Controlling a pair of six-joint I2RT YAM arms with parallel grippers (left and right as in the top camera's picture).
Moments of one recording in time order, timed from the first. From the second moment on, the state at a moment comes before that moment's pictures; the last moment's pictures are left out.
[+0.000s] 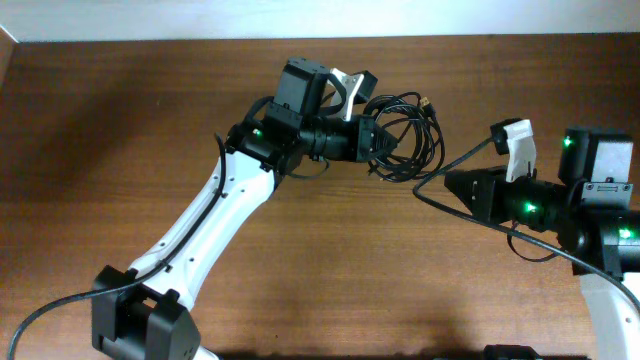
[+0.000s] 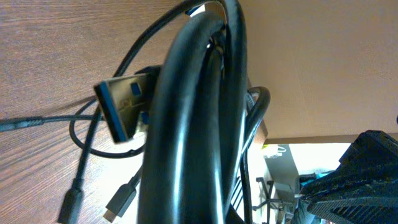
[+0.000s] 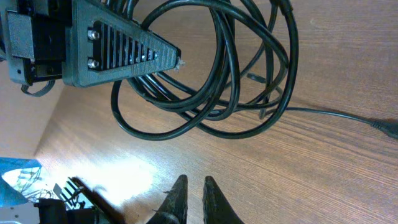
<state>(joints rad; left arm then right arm) -0.48 1.69 1.48 -0.49 0.77 -0.50 -0.05 1.11 1.23 -1.02 -0.70 0.02</state>
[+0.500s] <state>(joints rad) -0.50 1.69 1.48 -0.49 0.92 -0.51 -0.05 1.22 1.23 -0.97 -0.60 0.01</state>
